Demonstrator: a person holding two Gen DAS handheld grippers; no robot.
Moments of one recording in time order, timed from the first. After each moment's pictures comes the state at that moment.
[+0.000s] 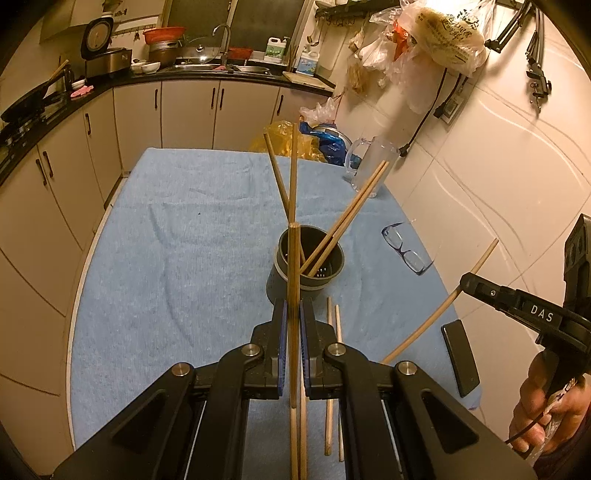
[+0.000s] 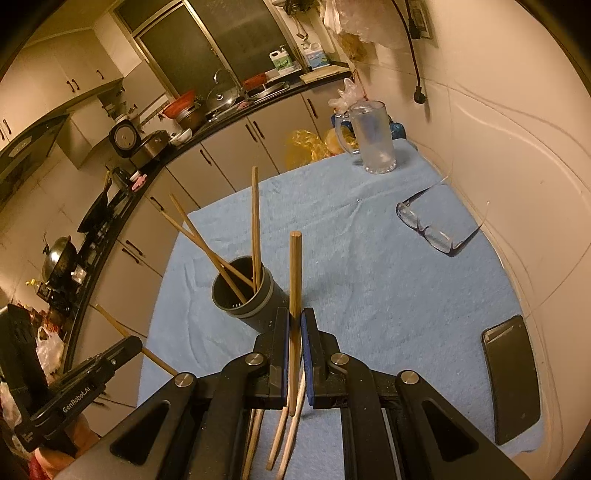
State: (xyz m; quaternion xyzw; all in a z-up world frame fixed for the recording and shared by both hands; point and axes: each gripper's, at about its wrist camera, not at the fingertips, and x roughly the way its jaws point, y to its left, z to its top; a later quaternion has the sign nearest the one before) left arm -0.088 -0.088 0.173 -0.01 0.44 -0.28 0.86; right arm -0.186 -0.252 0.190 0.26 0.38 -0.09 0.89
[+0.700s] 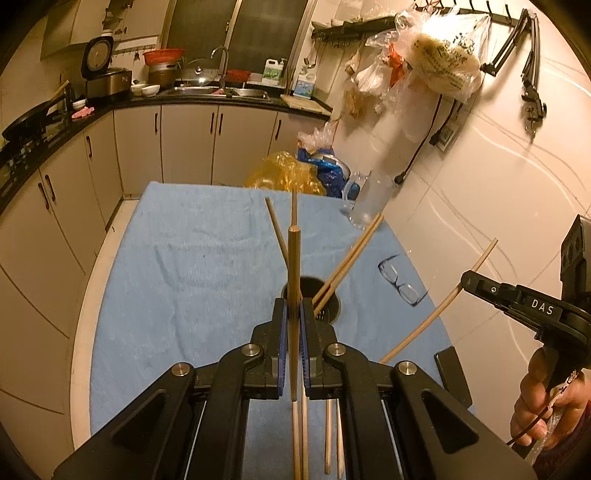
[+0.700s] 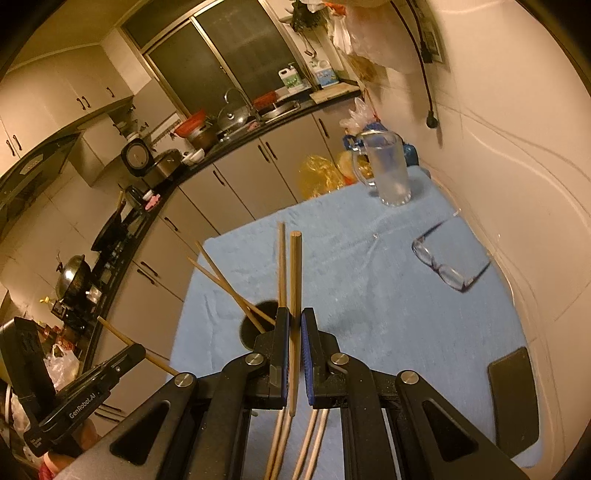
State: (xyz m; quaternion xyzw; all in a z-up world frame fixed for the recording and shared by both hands) left arm -0.065 -0.083 0.224 -0.02 0.40 -0.28 0.87; right arm -0.165 -0.257 0.236 0.26 0.34 -0.08 0.90
